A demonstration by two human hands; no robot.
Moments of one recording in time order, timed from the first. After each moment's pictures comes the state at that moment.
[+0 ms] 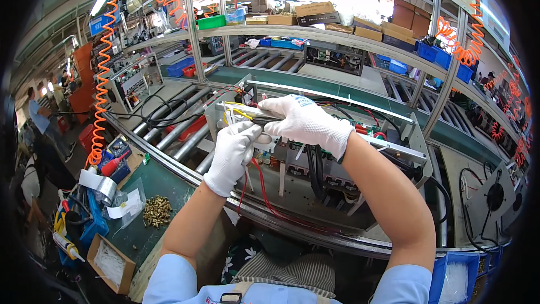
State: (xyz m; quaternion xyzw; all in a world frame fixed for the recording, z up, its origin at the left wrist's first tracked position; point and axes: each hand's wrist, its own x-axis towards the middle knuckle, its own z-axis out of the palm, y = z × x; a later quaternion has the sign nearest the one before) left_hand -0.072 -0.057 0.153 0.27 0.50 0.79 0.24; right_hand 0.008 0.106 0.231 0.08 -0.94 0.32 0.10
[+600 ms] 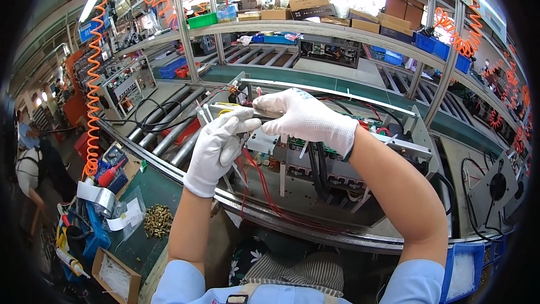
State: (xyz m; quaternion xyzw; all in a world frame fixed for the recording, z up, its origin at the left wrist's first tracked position) left_hand -0.110 -0.090 0.159 0.41 0.42 0.77 0.26; right_hand -0.005 0.105 0.232 0.08 -0.88 0.47 0.05
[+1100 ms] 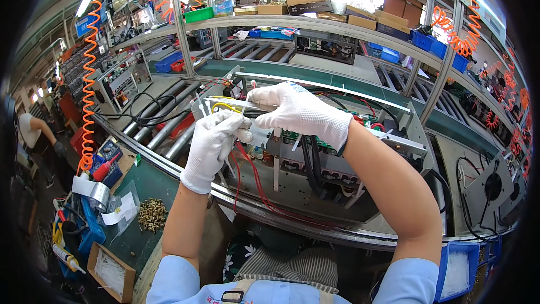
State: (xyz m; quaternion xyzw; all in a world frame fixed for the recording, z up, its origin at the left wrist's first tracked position) left_hand -0.090 -0.082 0.167 0.36 0.53 0.75 0.19; right_hand 0.002 0.103 0.237 0.07 -0.88 0.46 0.05
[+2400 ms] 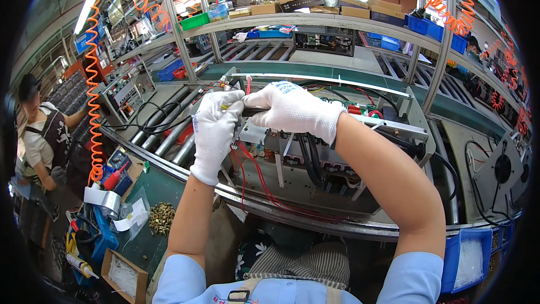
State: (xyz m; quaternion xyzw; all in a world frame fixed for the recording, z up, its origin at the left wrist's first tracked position) left_hand -0.114 -0.041 0.156 0.44 0.57 0.67 -0.18; right_hand 0.007 0.104 0.231 0.10 -0.96 0.23 0.13
